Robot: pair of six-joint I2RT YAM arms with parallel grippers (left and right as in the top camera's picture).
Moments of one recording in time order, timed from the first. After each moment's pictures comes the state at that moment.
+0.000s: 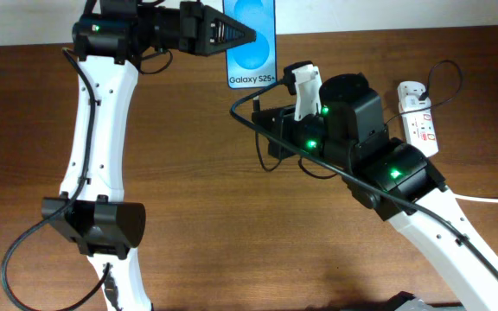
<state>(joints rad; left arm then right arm) -0.15 2.12 2.43 -0.92 1.53 -0.32 0.53 1.33 1.38 -0.54 -0.30 0.45</state>
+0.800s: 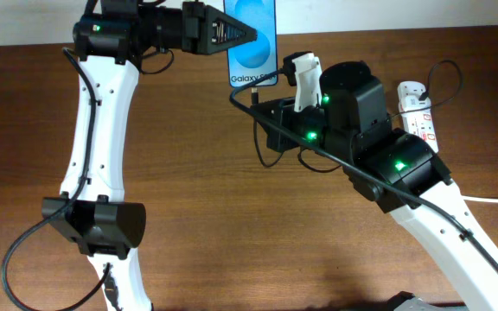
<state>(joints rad) -0.16 2.12 2.43 -0.92 1.49 -0.30 0.53 1.37 1.49 -0.62 -0.31 0.47</state>
